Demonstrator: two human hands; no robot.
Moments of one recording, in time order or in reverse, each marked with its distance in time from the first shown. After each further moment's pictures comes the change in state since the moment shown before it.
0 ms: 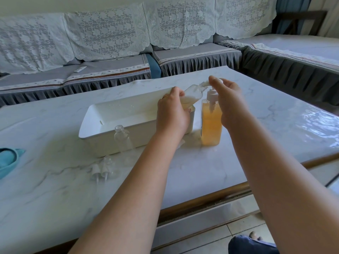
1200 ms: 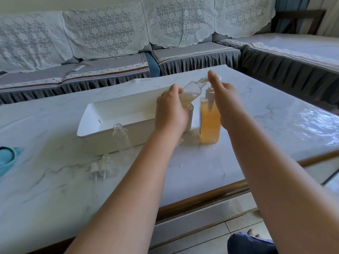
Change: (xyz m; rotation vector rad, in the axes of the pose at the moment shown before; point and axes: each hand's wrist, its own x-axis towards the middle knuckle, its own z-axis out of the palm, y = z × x) left_hand 0.000 0.002 0.000 0.003 0.014 0.016; right_hand -0.009 -0.002 0.000 -0.195 -0.009 -0.027
